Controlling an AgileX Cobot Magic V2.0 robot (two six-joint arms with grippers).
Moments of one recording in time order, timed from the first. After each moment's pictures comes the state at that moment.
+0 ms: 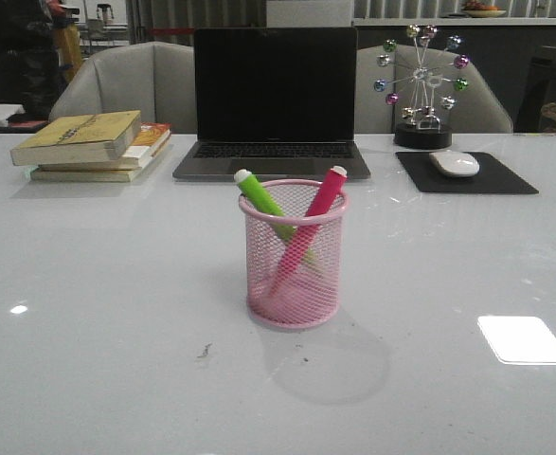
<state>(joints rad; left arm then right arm) -0.03 0.00 0.01 -0.03 0.02 0.08 -0.04 -0.01 0.03 0.01 0.08 0.06</state>
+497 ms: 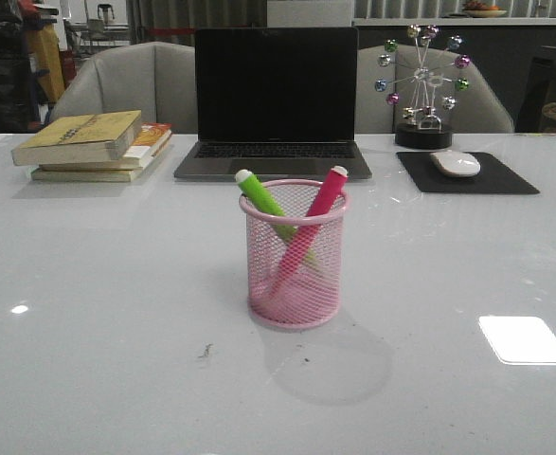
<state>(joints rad) -0.03 0.00 0.01 -0.03 0.02 0.08 -0.03 -0.01 0.03 0.01 0.05 0.04</state>
